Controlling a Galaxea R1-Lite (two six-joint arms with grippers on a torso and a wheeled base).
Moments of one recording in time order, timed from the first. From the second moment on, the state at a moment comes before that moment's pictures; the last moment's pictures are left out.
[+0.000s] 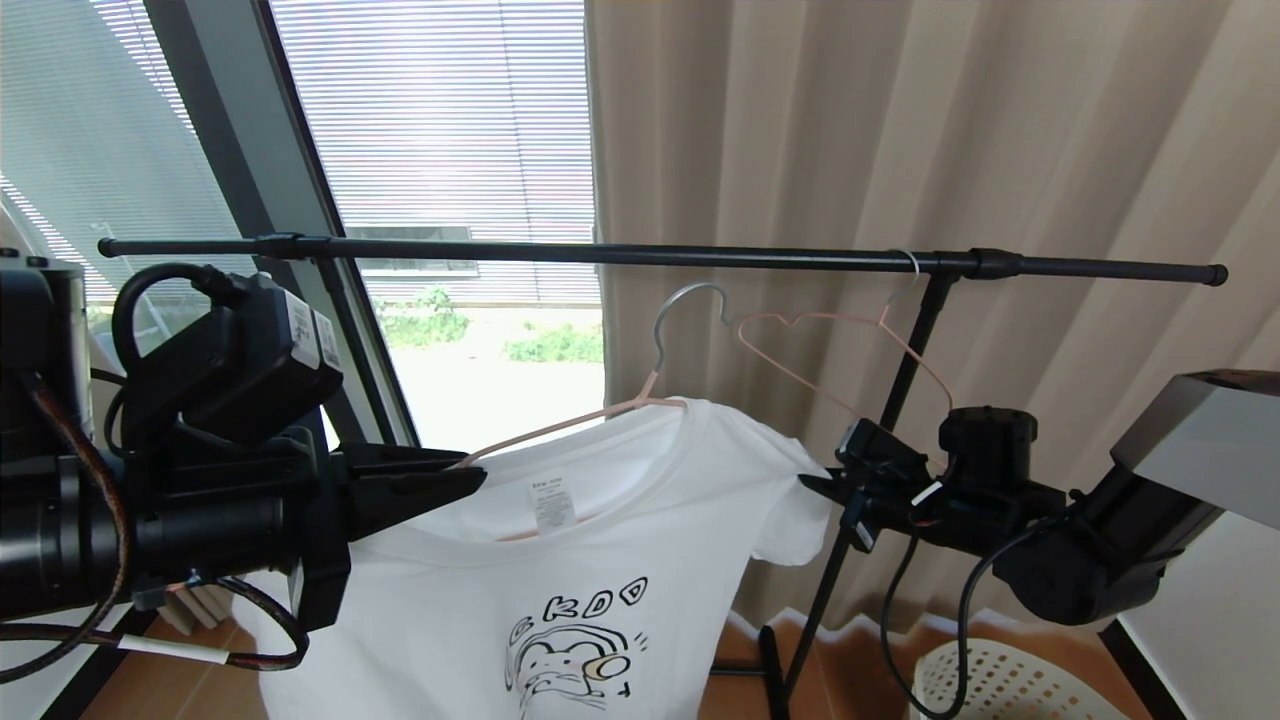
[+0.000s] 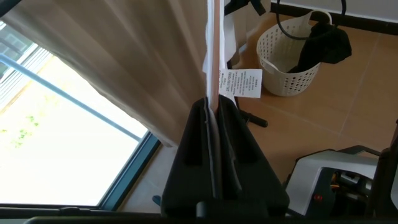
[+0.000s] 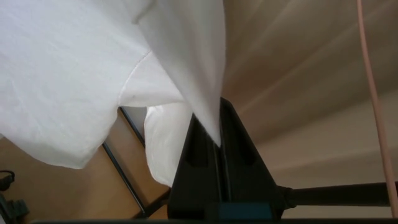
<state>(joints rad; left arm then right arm) -0.43 1.29 -0.76 -0.14 -0.45 0.52 0.18 2.21 -0.75 -1.02 0.45 -0.58</state>
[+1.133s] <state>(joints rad) -0.42 1.29 -0.76 -0.14 -0.45 0.51 0.18 2.20 -0.73 -1.02 0.45 -0.58</state>
